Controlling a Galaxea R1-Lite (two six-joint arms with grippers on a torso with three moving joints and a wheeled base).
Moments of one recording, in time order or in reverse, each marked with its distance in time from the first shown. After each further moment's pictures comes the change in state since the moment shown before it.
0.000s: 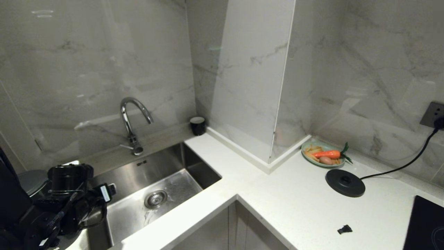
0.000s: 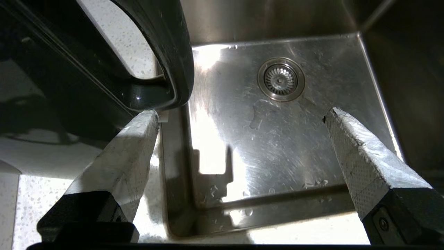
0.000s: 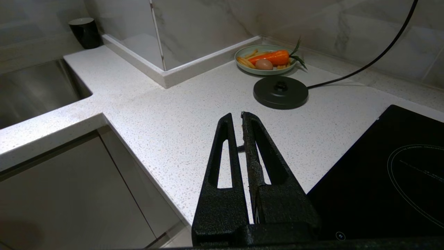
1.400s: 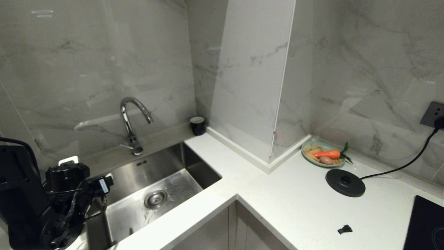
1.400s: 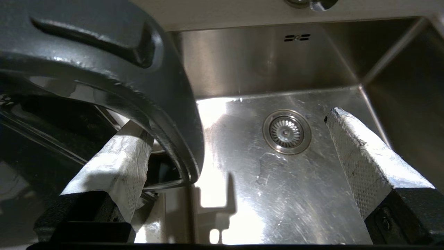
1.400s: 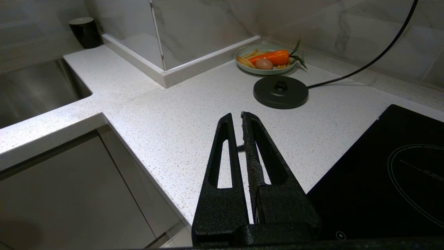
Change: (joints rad) left arm 0.083 0.201 -0.022 -0.377 -0.014 0.119; right arm 0.000 0.000 0.000 0.000 0.000 0.000
